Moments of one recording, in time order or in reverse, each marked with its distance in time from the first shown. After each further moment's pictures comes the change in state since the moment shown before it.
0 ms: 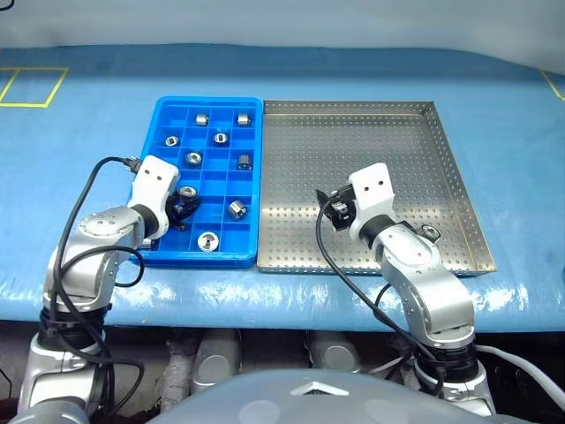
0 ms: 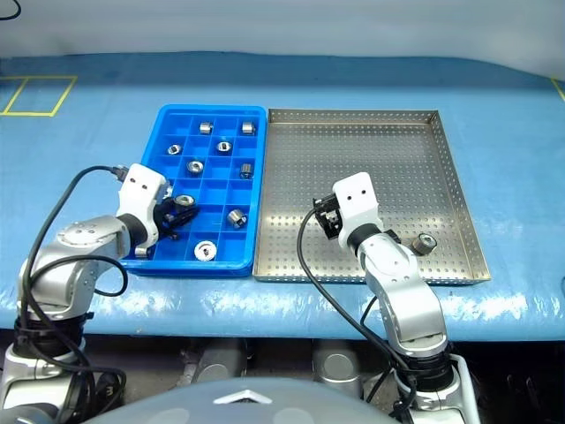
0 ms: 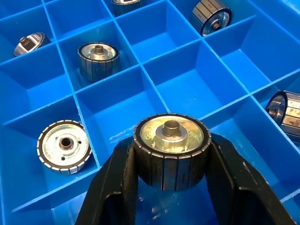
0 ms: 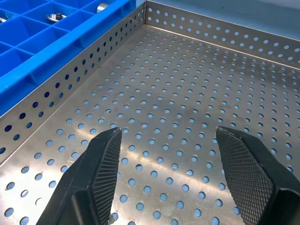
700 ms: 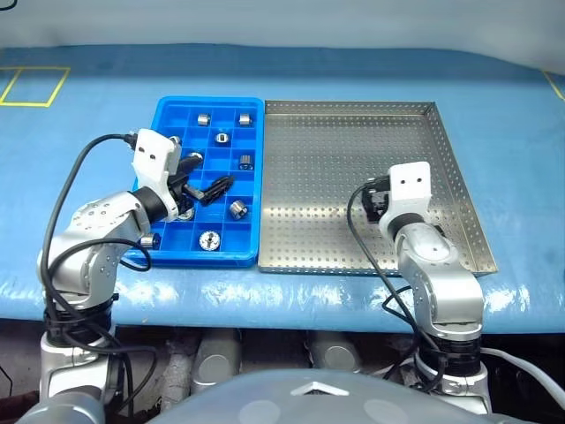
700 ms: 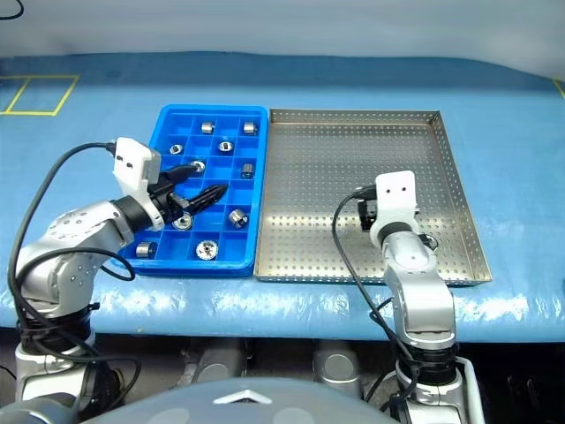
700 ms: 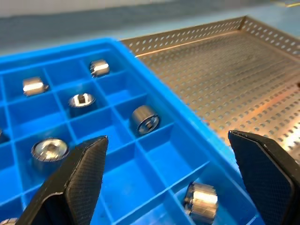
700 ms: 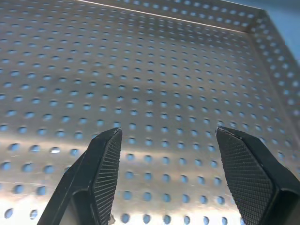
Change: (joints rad) left arm -0.063 -0.105 0.074 -0.054 -0.199 -0.113 -0.087; right arm -0.011 0.054 -0.191 0.055 -0.103 0.106 -0.207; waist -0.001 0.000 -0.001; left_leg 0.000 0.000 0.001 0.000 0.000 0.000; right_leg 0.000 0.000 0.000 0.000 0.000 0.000
